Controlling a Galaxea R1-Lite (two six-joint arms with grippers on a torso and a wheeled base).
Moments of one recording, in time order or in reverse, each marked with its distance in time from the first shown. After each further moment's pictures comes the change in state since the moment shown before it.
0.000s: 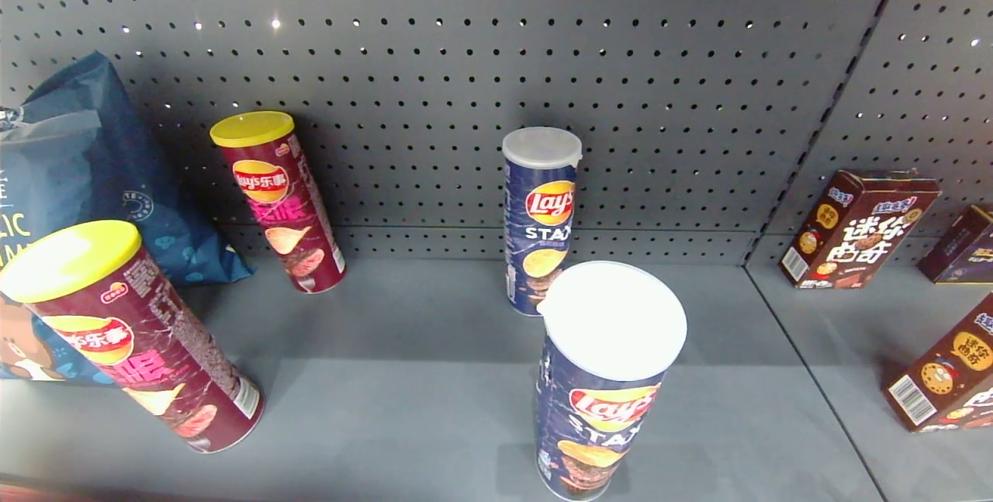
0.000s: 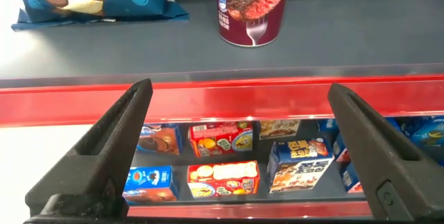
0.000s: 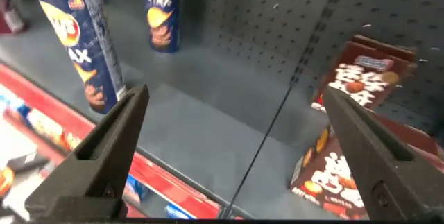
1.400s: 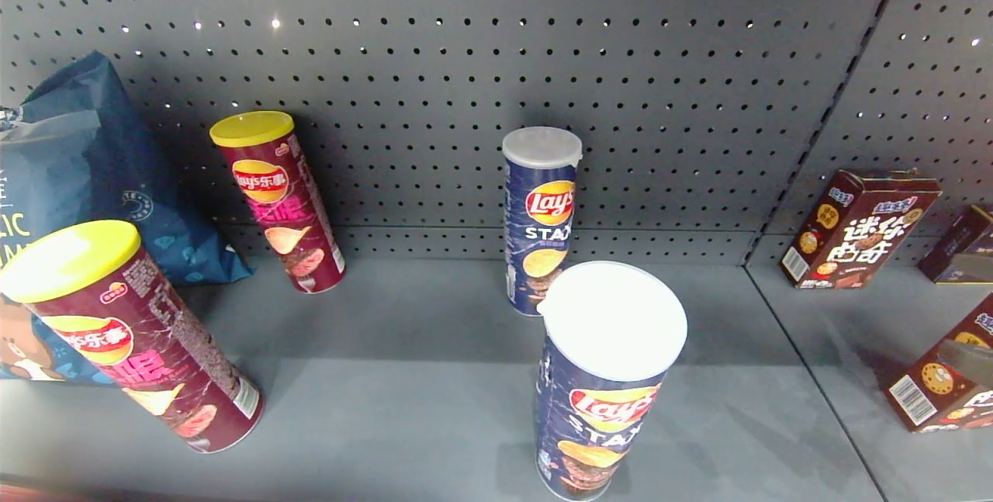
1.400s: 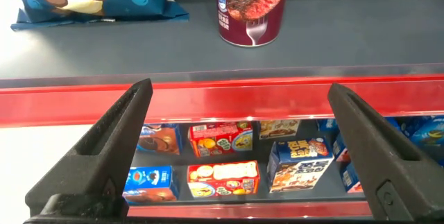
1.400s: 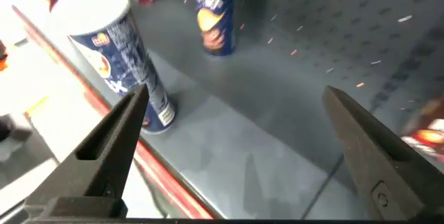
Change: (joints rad) left arm 0.000 0.001 0.000 0.000 0.000 0.000; right arm 0.558 0.375 -0.131 -0.105 -0.320 0.109
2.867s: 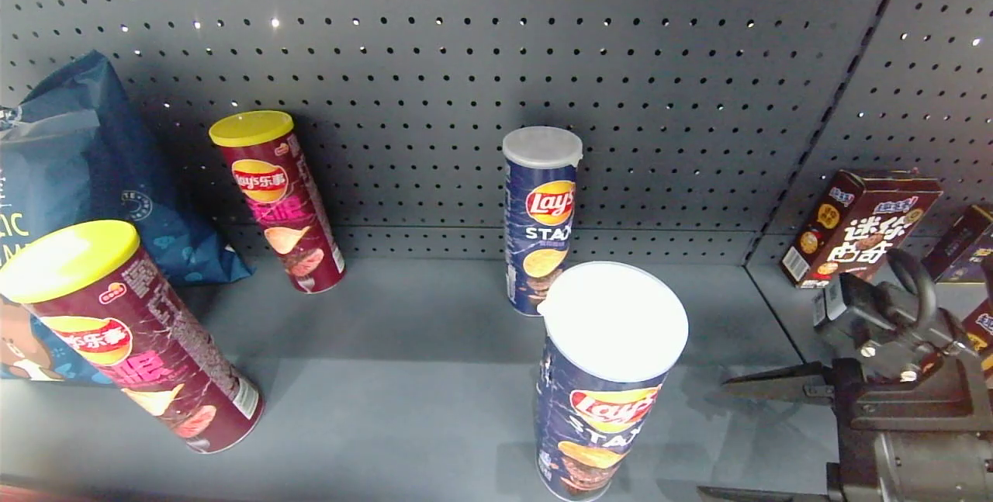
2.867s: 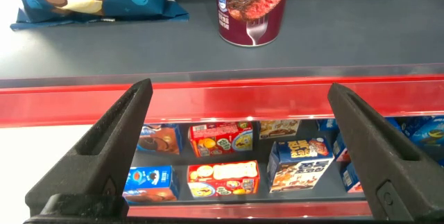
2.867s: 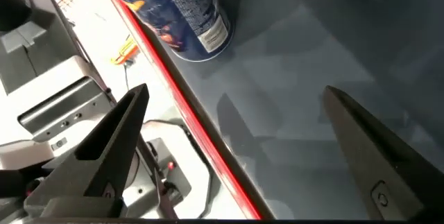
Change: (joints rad) left arm 0.000 0.000 0.000 0.000 0.000 0.000; right arm 0.218 0.373 0.072 -0.005 -0.006 -0.048
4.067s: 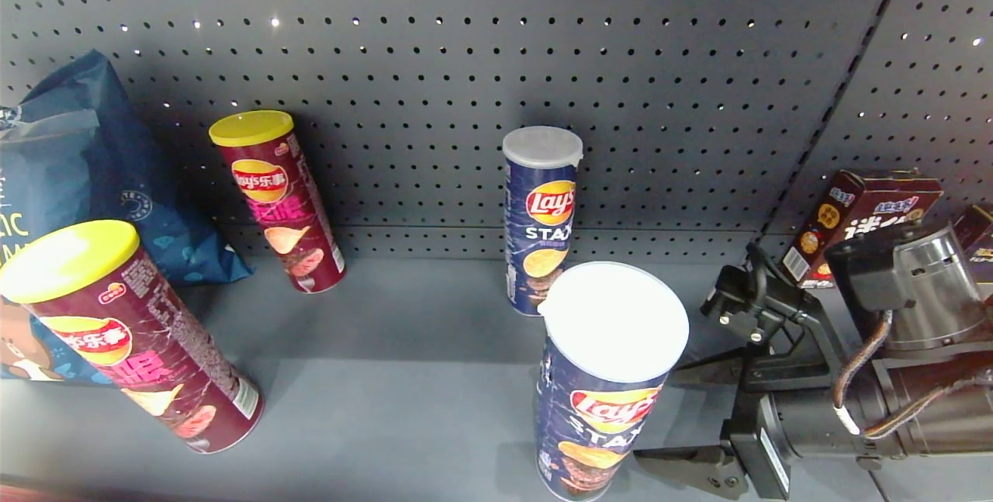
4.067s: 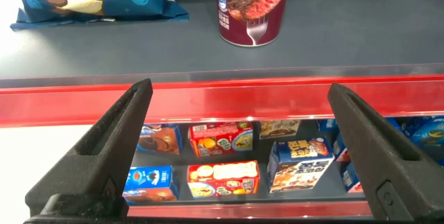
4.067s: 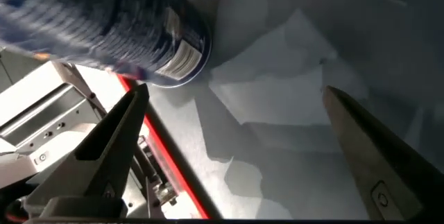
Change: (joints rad) left arm 0.000 0.000 0.000 0.000 0.000 0.000; right arm -0.012 0.210 -0.101 -0.020 -0.002 0.003
